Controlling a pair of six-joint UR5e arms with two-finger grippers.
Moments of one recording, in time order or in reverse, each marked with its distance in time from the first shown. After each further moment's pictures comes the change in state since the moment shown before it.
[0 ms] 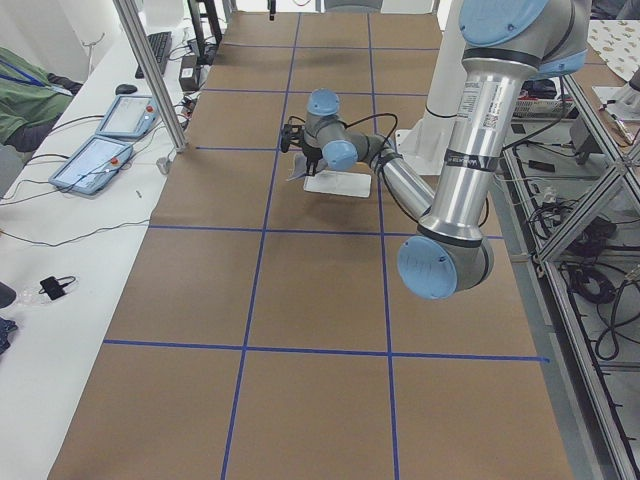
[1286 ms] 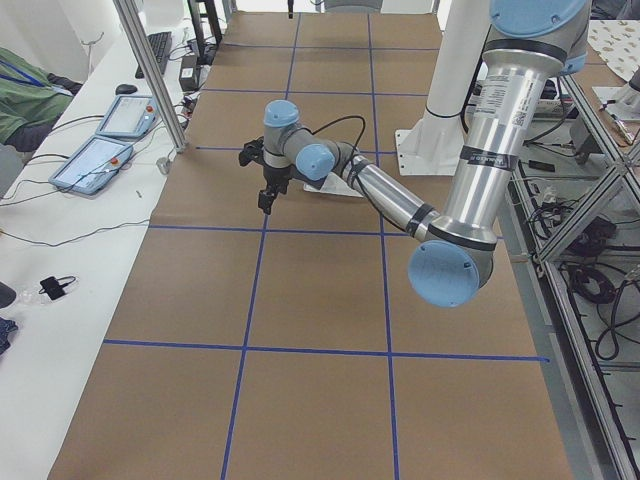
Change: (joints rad) left arm -0.336 -0.016 0.112 0.286 -0.085 0.782; right arm 0.077 -0.177 0.000 0.012 -0.004 0.000
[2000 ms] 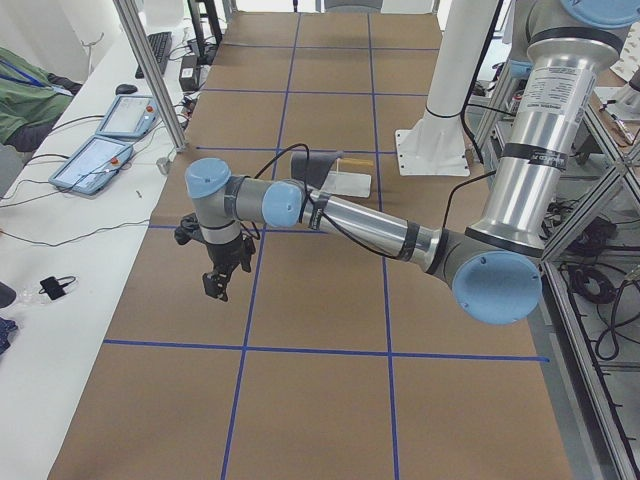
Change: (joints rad) left arm -0.425 0.009 0.277 0.192 -0.106 0.542; right arm 0.051 0.009 0.012 -0.106 0.019 -0.067
